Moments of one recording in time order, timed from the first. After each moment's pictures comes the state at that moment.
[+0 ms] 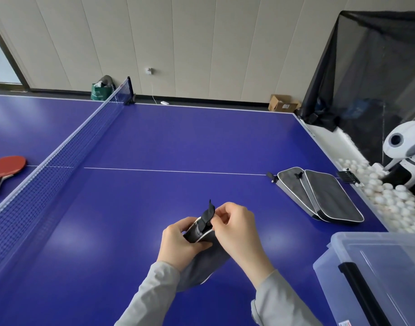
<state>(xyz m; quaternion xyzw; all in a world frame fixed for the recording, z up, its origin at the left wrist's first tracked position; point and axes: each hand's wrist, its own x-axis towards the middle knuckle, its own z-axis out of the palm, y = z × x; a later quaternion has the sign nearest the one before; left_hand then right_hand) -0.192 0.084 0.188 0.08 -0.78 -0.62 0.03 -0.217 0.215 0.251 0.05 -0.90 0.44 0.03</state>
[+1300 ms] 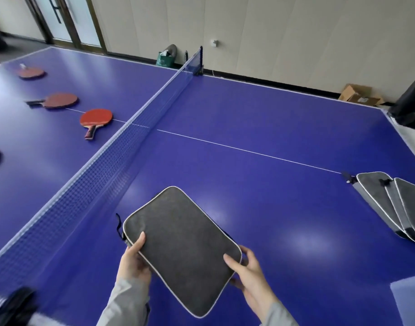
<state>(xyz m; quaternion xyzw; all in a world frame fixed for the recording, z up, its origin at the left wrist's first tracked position) -0.051 -0.103 0.096 0.45 -0.26 -0.84 0.13 -0.136 0.129 0.060 -0.15 -0.62 0.70 -0.32</state>
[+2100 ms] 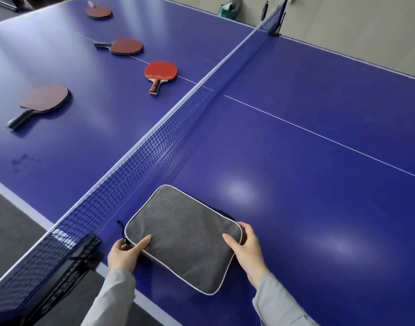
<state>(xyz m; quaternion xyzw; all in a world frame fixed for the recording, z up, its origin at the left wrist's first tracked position) 0.069 -0.249 -0.025 0.67 -0.41 -0.59 0.17 -0.115 -0.037 -0.004 0.03 -0.80 0.51 -0.32</state>
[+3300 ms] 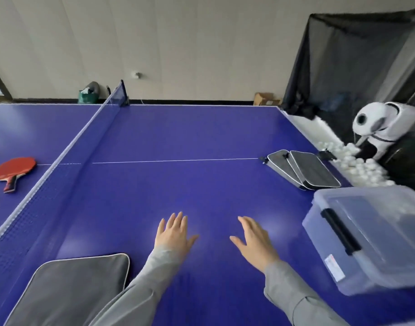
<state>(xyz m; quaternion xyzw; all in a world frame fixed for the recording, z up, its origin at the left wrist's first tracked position) -0.118 0.031 0.126 0.01 -1.00 -0.05 -0.05 -0.116 0.257 0.143 0.08 -0.97 0.21 -0.04</state>
